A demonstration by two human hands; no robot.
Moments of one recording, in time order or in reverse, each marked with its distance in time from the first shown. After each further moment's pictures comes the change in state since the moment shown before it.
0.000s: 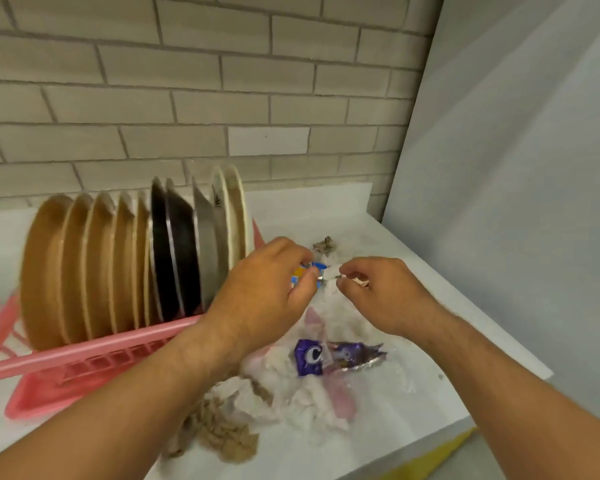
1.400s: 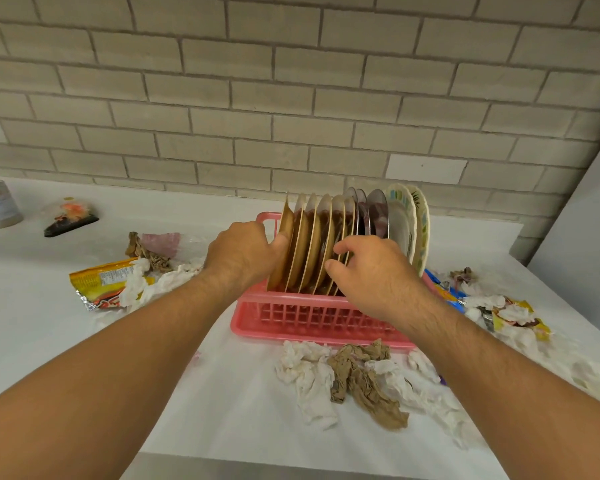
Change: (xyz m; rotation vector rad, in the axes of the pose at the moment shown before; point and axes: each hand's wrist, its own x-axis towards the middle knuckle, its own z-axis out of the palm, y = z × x) left_hand -0.098 -0.133 -0.166 0.474 0.188 -0.758; right_hand -0.030 -0.239 0.059 0.150 -0.100 -0.292
